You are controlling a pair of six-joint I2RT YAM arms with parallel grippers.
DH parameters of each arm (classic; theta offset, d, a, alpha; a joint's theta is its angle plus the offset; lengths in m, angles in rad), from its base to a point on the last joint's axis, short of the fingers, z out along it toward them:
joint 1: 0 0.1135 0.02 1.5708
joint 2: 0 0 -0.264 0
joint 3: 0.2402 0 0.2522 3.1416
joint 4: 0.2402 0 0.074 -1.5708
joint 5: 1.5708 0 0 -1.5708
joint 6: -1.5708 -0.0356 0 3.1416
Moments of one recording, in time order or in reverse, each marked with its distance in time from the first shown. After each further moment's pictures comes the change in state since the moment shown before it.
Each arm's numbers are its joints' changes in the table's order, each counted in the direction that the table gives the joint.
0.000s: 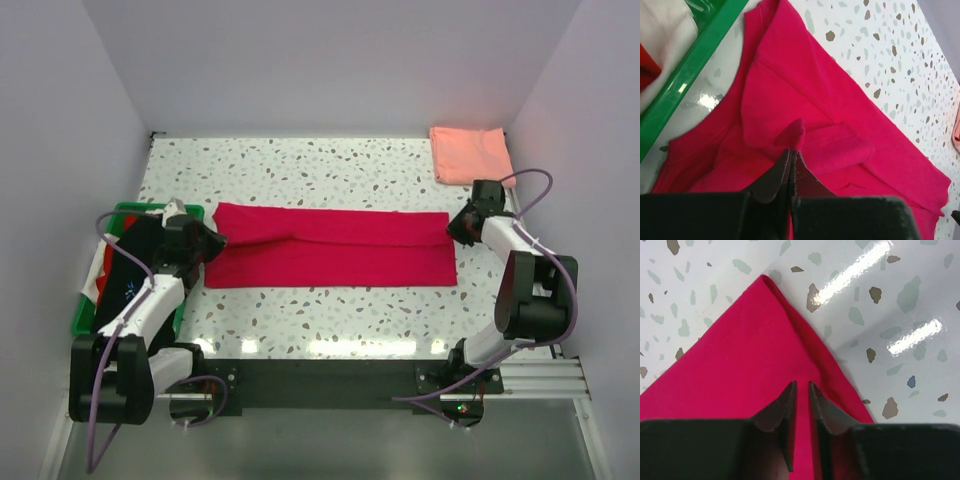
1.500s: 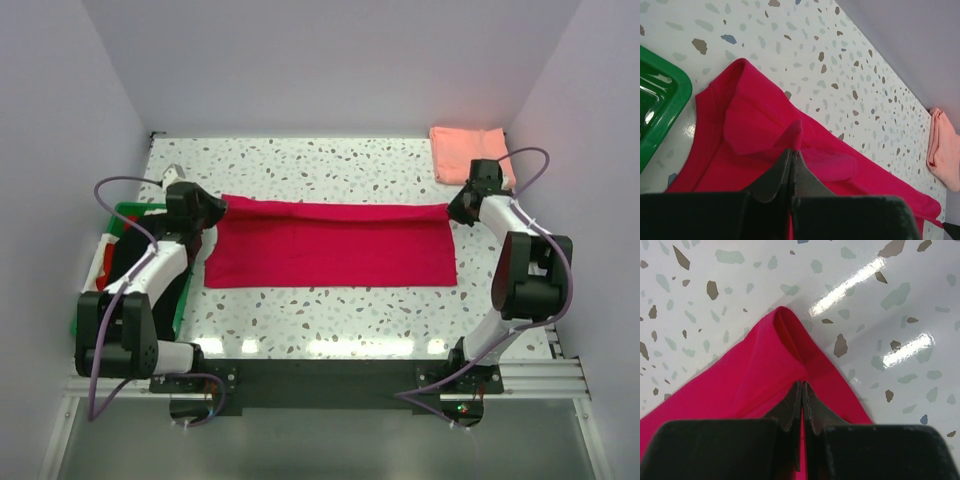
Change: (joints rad) left arm 0.000 -0.237 0.235 -0.125 -0.008 -0.023; right arm 0.019 -0.149 0.214 0.048 0.046 0.023
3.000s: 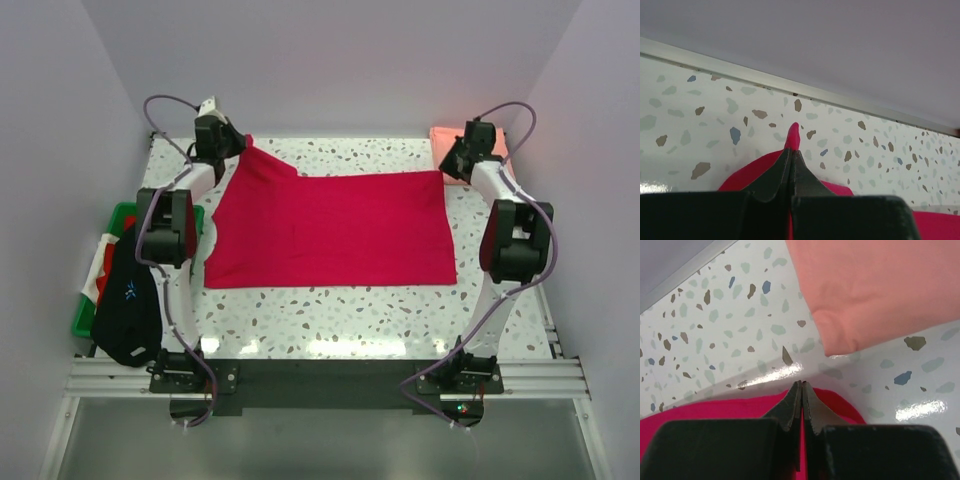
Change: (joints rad) left arm -0.006 -0.886 0.935 -0.096 0.121 -0.291; right arm 0.026 -0.314 0.454 -0.101 -0.090 0.129
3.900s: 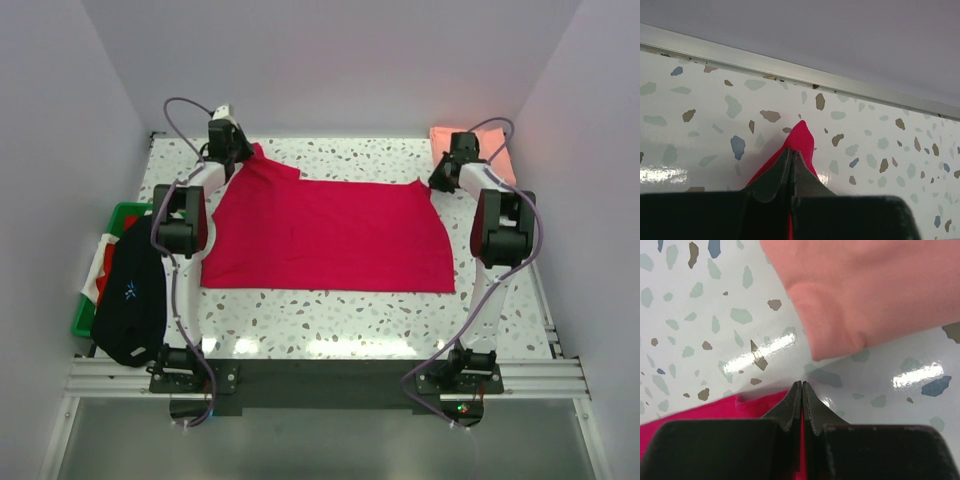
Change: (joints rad) left arm -0.021 -0.196 0.183 0.088 -0.026 -0.060; right arm 0.020 -0.185 0.071 0.070 0.001 -0.034
